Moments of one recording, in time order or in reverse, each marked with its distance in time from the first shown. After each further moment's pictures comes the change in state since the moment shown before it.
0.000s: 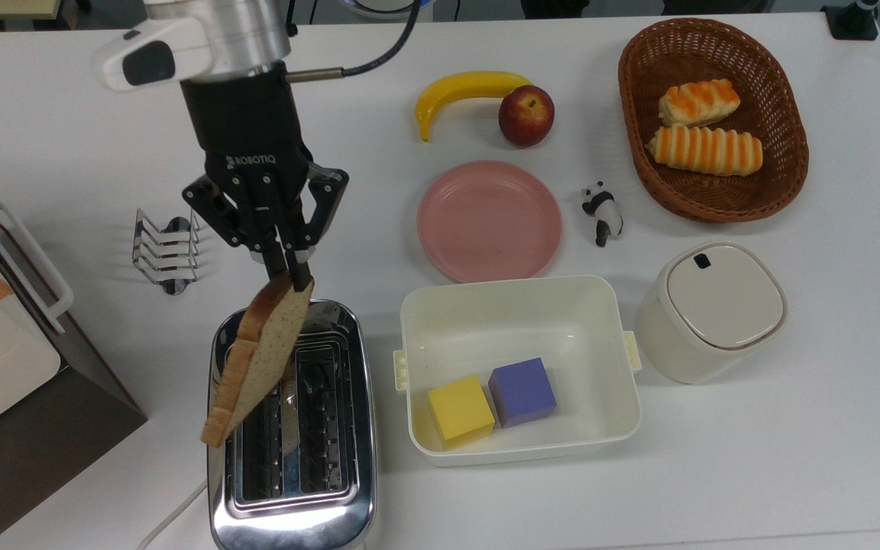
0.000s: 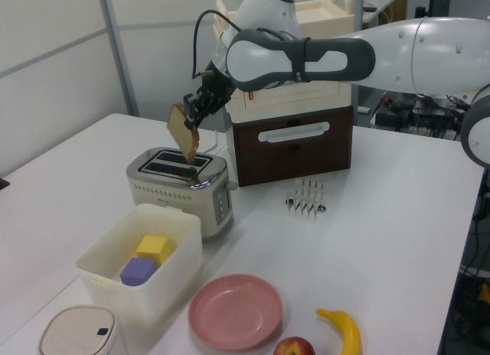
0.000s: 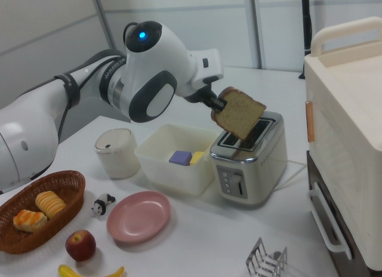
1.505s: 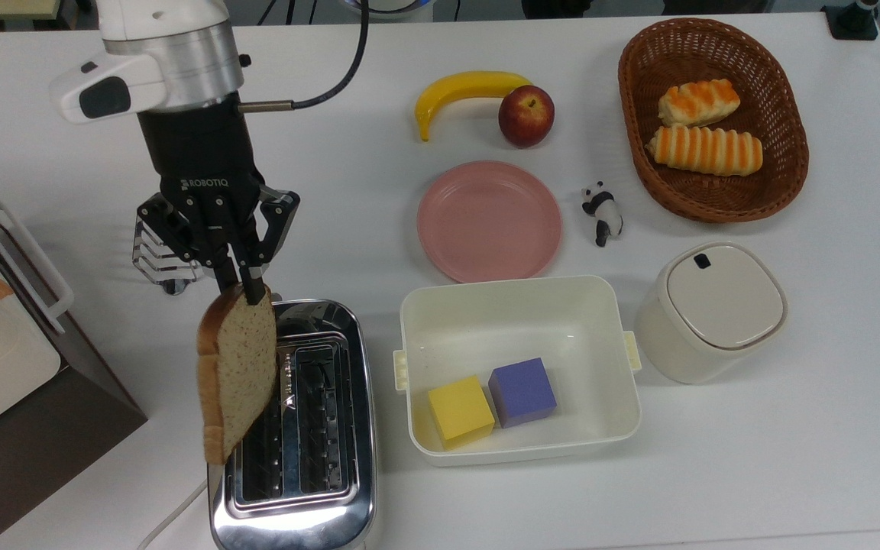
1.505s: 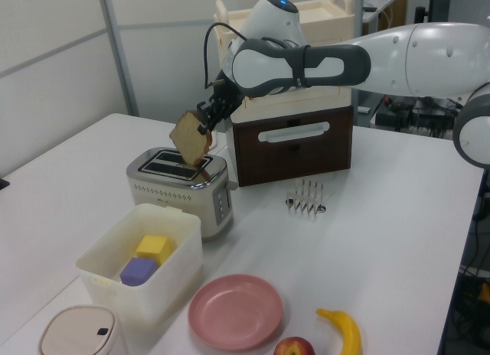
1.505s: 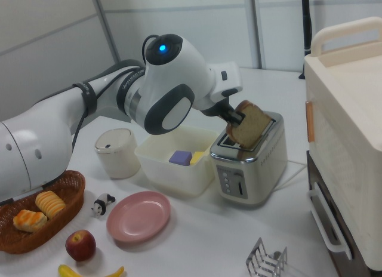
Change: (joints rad) arm -0.045 0.030 -0.013 -0.014 0.000 0.005 -0.075
